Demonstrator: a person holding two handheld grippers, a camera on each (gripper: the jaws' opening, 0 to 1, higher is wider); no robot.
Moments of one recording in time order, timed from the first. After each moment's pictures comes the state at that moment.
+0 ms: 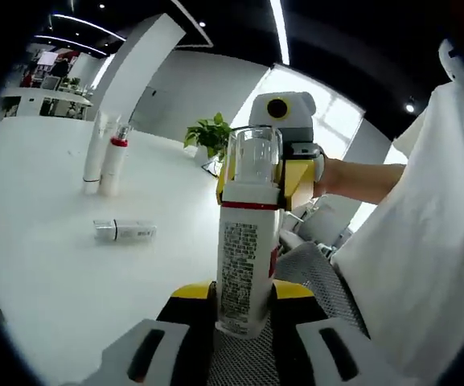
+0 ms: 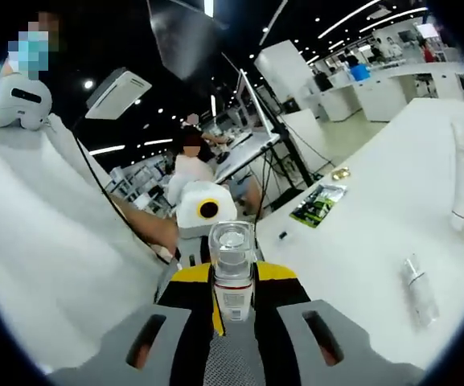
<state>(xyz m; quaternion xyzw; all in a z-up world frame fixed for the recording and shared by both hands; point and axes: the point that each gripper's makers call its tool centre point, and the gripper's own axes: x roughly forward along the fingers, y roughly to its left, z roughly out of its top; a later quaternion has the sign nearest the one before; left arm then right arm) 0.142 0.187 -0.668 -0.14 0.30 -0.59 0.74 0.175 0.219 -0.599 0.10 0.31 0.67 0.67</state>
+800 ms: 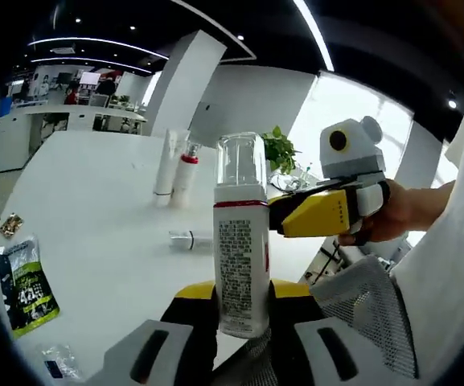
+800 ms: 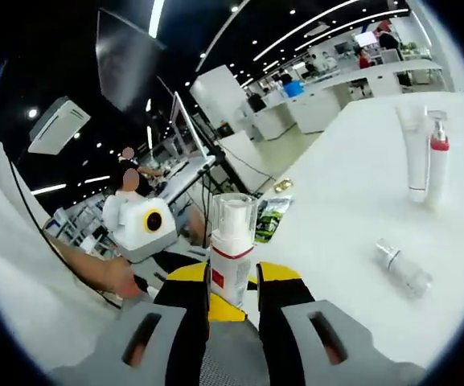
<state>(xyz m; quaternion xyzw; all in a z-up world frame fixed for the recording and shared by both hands) 0.199 0.235 -0.681 -0.12 0.29 -0.42 0.85 0.214 0.236 -0.628 0.15 0.31 0.48 0.81</state>
